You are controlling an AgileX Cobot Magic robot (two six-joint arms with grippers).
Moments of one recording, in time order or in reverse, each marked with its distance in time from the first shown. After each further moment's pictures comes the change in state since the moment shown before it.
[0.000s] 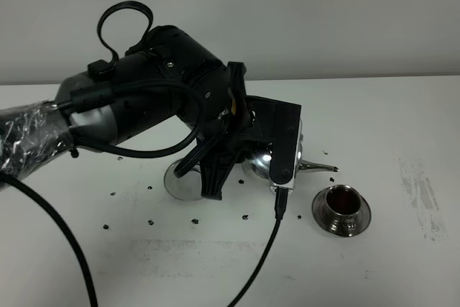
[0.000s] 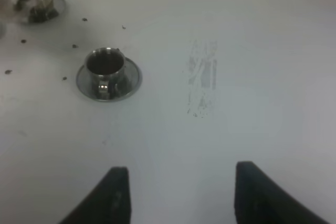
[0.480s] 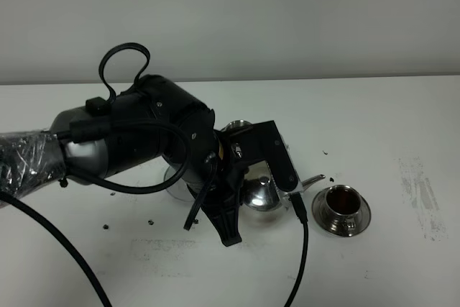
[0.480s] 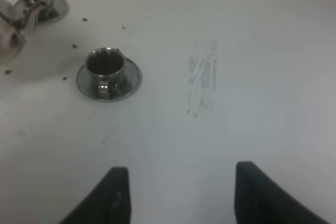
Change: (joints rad) left arm 0.010 -0.021 0.226 -0.145 -0.102 -0.378; right arm 0.000 0.000 0.000 0.000 0.000 0.000
